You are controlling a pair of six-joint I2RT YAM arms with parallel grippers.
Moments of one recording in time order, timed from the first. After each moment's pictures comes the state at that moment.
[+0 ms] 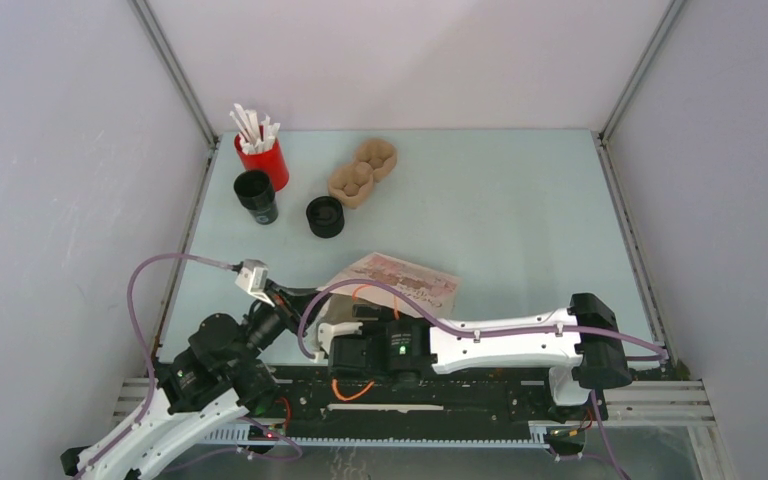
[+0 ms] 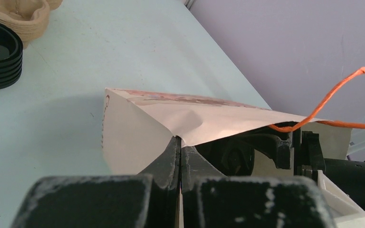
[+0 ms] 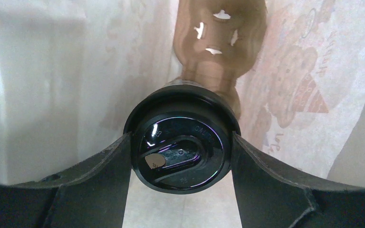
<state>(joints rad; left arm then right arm) -0.90 0.10 0.44 -0.34 -0.20 -0.53 1.56 1.70 1.49 -1.03 0.67 -0.12</state>
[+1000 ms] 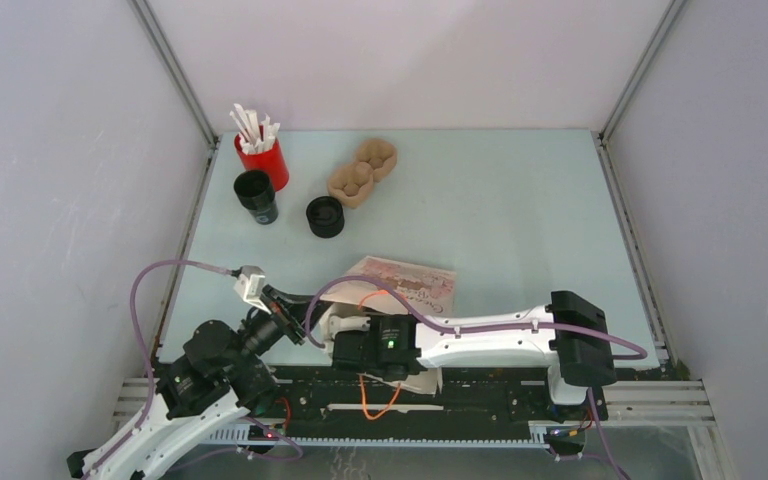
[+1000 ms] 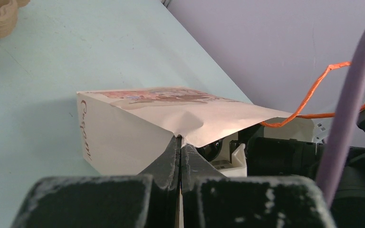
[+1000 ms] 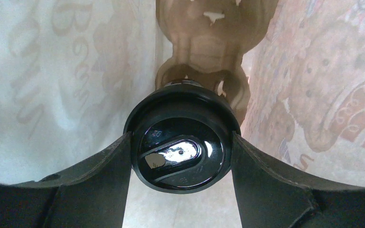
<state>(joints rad) -0.90 0.02 0.41 -0.35 -0.12 -0.55 1.50 1.76 1.42 -1.06 0.71 -0.07</state>
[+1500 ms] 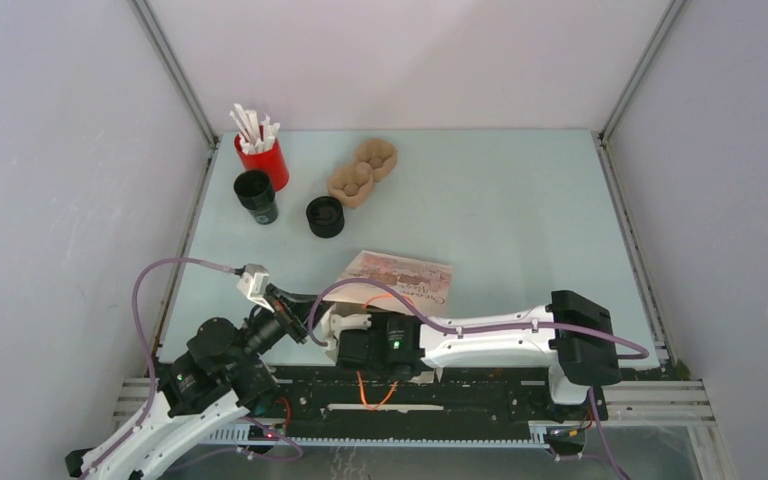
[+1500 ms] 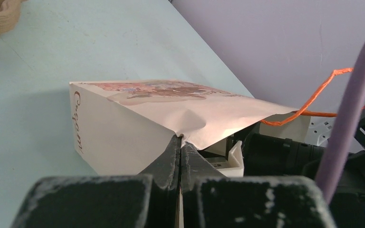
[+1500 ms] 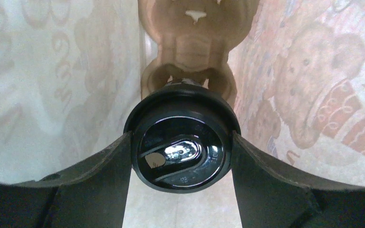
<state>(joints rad) -0.90 0.05 0.41 -0.35 -0.12 -0.55 1.48 1.74 1.32 -0.92 0.81 -0.15</state>
